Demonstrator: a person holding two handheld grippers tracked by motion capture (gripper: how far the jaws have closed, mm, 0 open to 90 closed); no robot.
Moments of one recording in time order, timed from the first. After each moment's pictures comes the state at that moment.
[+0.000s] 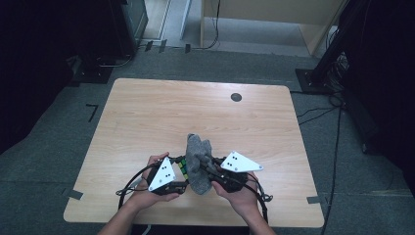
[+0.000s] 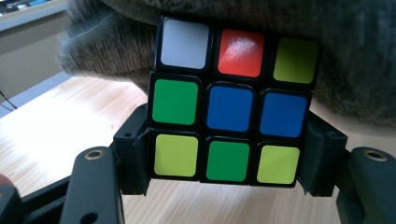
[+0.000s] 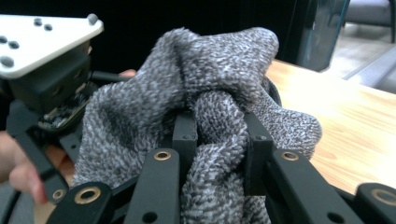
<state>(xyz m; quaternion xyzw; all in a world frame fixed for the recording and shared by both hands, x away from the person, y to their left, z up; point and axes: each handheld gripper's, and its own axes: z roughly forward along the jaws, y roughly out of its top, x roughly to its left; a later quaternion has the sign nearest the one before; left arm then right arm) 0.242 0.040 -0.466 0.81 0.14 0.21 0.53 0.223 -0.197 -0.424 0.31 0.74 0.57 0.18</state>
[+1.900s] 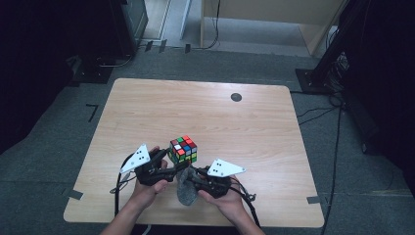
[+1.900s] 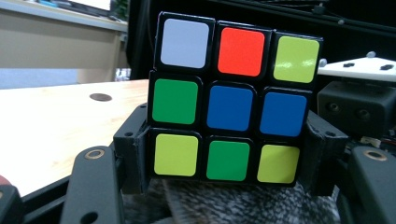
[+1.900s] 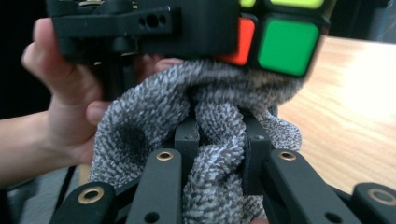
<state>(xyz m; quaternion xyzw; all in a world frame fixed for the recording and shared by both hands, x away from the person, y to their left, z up) 0.261 0.069 -0.457 0.68 0.26 0.07 0.68 0.229 -0.165 -0.473 0.28 0.74 0.61 0.08</state>
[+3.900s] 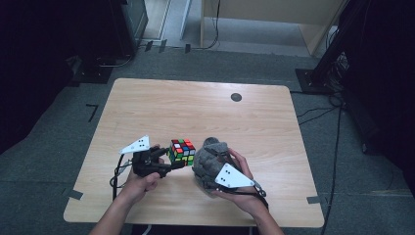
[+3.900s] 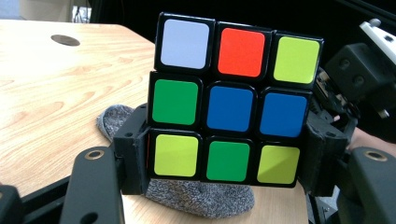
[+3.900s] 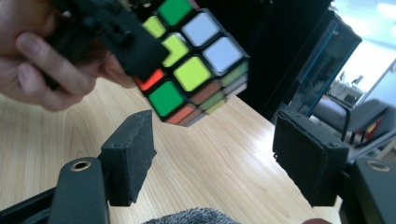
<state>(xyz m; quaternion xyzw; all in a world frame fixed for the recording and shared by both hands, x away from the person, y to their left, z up) 0.293 0.087 -0.457 0.73 0.26 -0.05 0.62 0.235 -0.193 -0.472 0.14 0.73 0.58 0.33</state>
